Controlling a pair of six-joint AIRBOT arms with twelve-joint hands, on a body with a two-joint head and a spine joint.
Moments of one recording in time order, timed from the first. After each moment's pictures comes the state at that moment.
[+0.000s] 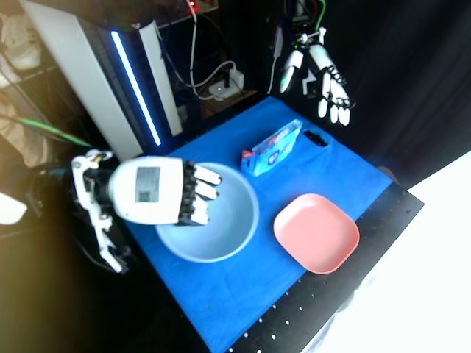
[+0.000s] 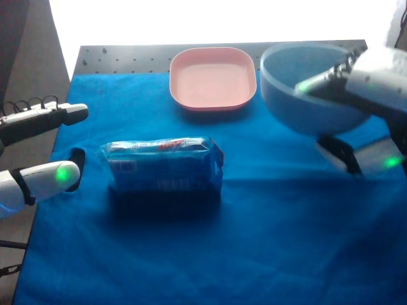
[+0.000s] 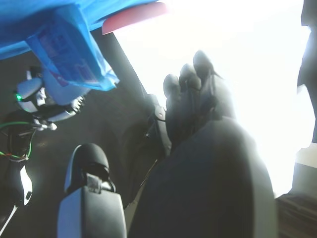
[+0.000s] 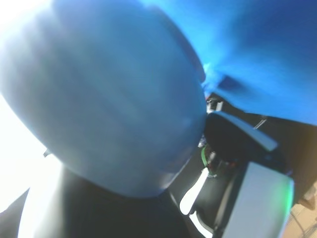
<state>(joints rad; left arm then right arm) 1.35 -0.95 1.07 -0.30 -1.35 0.53 -0.81 -1.05 1.29 -0.34 0.91 -0.39</state>
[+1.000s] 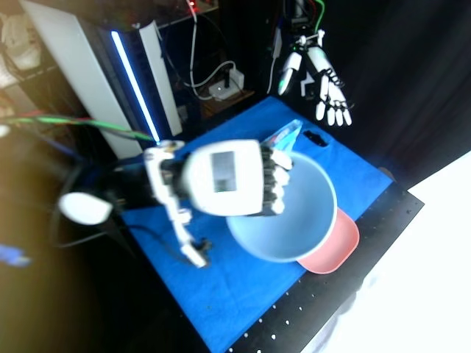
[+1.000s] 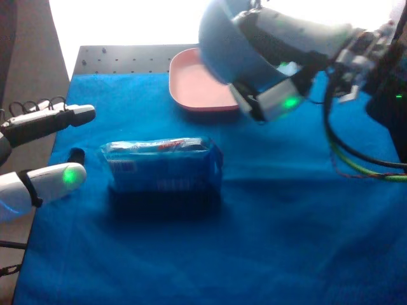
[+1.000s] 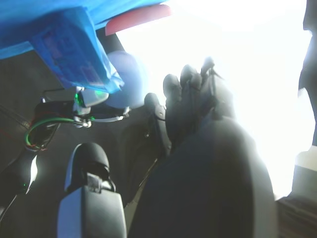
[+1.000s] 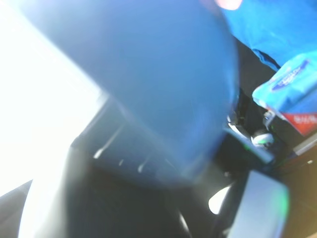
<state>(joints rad) 1.34 -0.96 1.08 -0.28 -1.35 0.53 -0.60 -1.38 1.56 -0.28 0.82 -0.39</state>
